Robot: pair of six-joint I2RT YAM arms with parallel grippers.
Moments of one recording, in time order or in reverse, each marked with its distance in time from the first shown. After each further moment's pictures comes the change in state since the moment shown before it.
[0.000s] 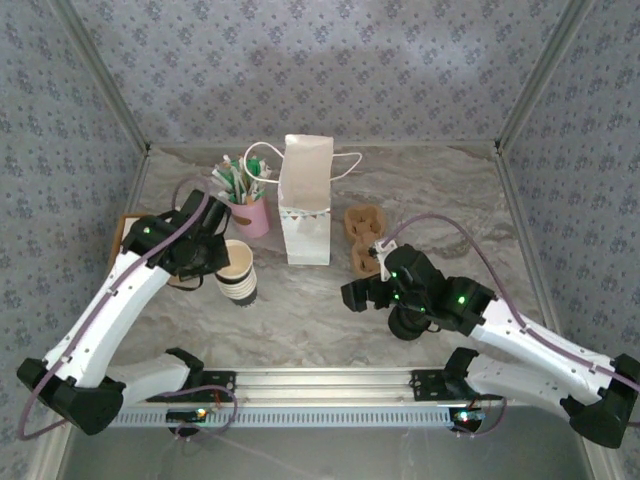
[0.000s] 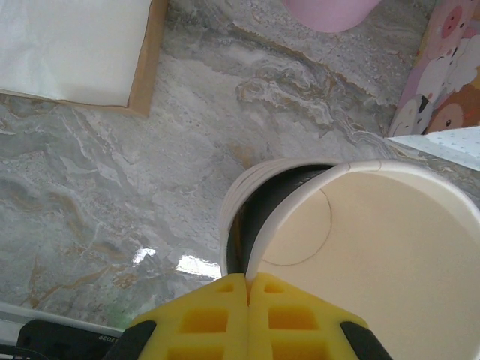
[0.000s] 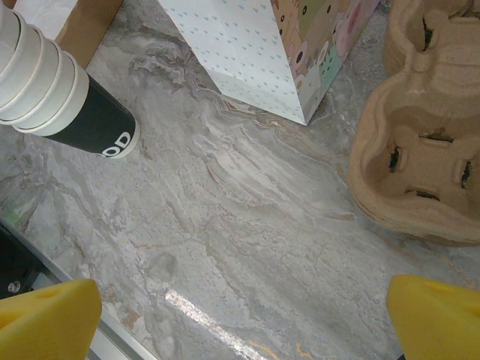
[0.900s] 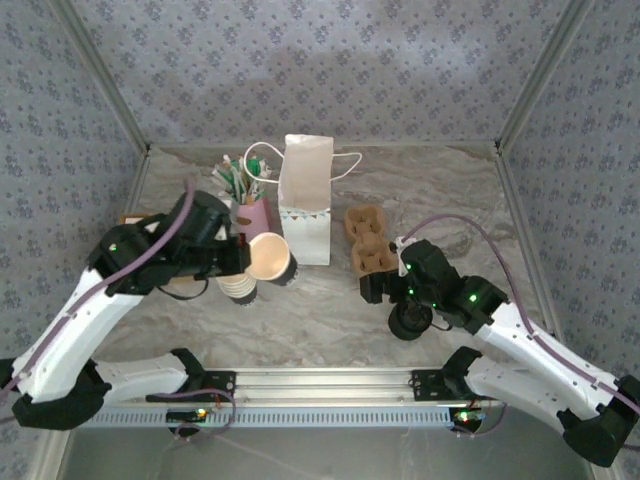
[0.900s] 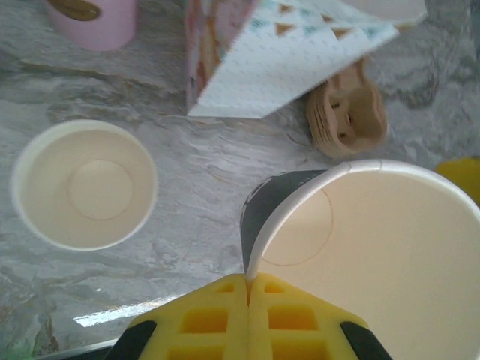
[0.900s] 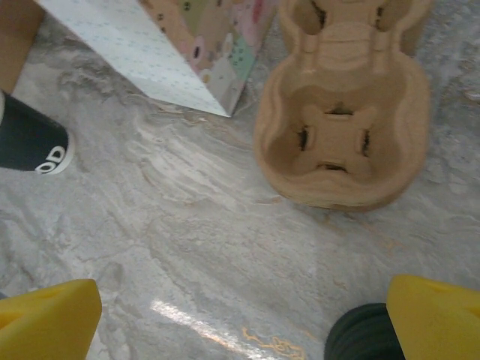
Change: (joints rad) left arm -0.342 -0.017 0.258 0.008 0.123 -0.029; right arm -0.164 -0.050 -0.023 -0.097 -0.002 0.000
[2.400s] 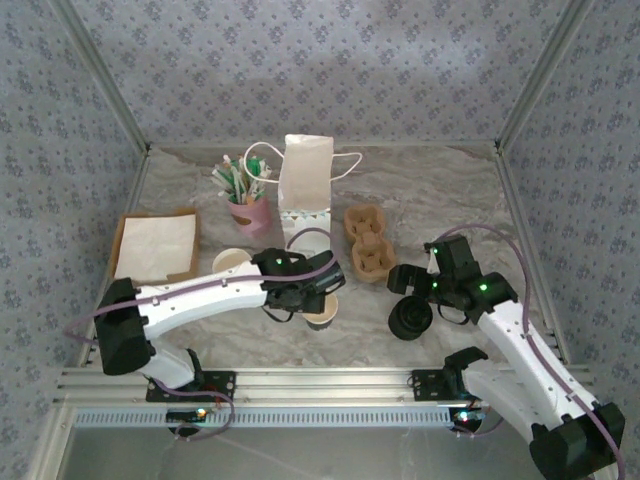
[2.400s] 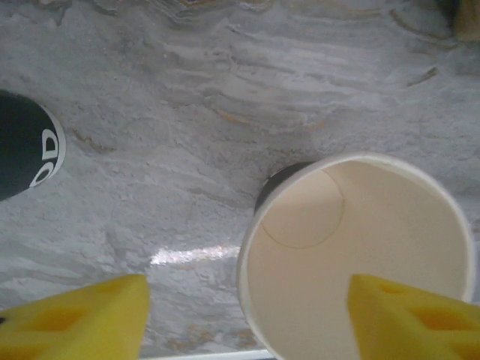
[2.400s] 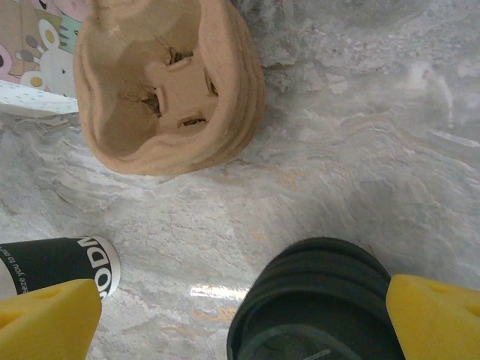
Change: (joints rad) left arm -0.313 0.376 -0.327 0.283 -0.177 -0.254; right arm -0.382 -0.003 -0.060 -0.138 -0.190 0.037
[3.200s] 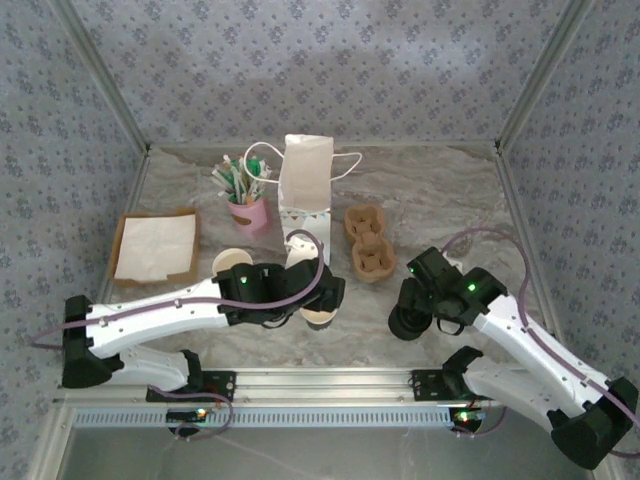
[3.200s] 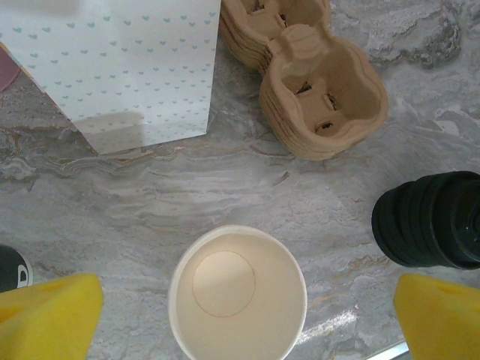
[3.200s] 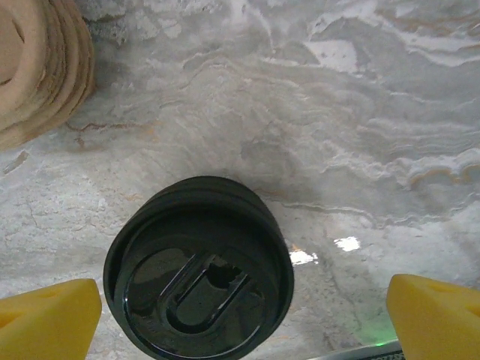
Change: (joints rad) left arm -0.114 -0.206 -0.064 0.248 -0.208 0.164; right arm 0.273 0.056 0.070 -0.298 0.378 0.349
